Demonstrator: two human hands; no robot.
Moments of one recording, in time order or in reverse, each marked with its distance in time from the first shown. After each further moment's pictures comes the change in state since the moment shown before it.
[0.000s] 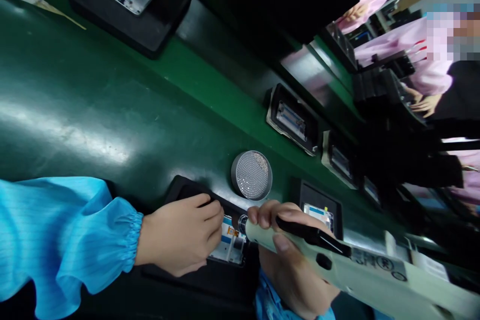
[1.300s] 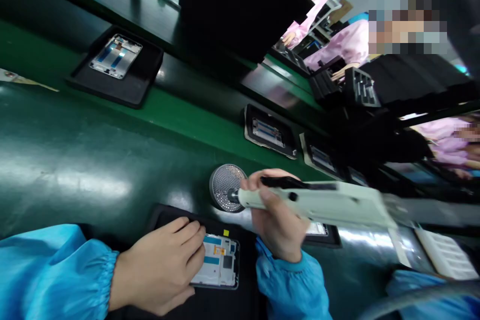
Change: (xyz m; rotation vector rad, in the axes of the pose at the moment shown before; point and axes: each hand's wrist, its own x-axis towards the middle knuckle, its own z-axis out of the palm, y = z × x) left_hand -0.003 -0.001 0.001 0.070 0.002 -0.024; right_hand 0.061 0.013 -0.015 0.128 0.227 -0.066
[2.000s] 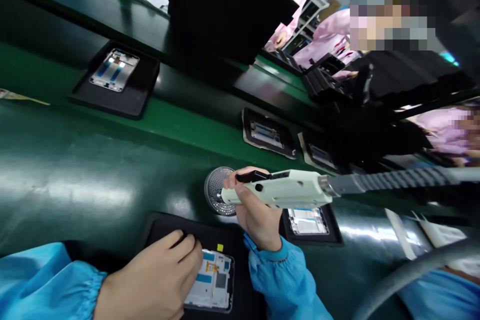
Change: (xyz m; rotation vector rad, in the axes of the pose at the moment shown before) left_hand 0.003 0.007 -0.015 0.051 -0.074 0.041; right_hand 0.004 0.028 -0.005 -0.129 0.004 0.047
